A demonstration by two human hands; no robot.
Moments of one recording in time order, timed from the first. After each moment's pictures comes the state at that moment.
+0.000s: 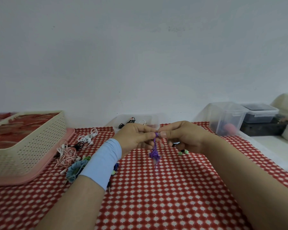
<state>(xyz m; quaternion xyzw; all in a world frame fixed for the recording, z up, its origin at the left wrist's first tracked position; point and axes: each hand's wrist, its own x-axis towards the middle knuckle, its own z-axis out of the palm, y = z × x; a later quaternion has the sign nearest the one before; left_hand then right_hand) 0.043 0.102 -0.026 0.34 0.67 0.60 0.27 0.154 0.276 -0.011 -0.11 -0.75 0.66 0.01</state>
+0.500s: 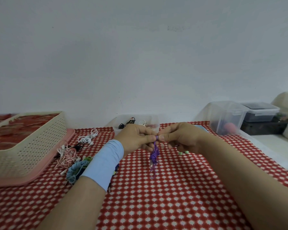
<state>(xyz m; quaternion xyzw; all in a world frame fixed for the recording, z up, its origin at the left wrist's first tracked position) 0.046 0.104 -0.028 0.36 0.70 0.57 0.23 0.150 0.274 -0.014 -0.16 -0.77 0.62 0.01</state>
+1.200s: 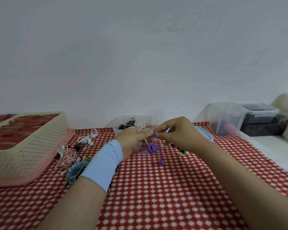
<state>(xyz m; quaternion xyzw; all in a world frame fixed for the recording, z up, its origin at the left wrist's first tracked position) 0.042 0.108 -0.031 0.23 0.65 0.64 0.33 0.150 0.263 -0.017 -0.05 -0.88 0.41 0.22</state>
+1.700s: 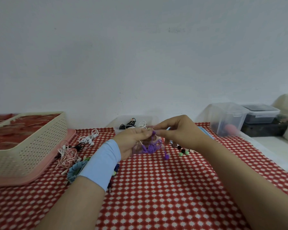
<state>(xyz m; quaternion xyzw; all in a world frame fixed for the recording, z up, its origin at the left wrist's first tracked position) 0.042 0.103 -0.026 0.21 0.61 0.66 0.39 0.153 0.263 -0.007 -0.01 -0.87 0.45 0.19</state>
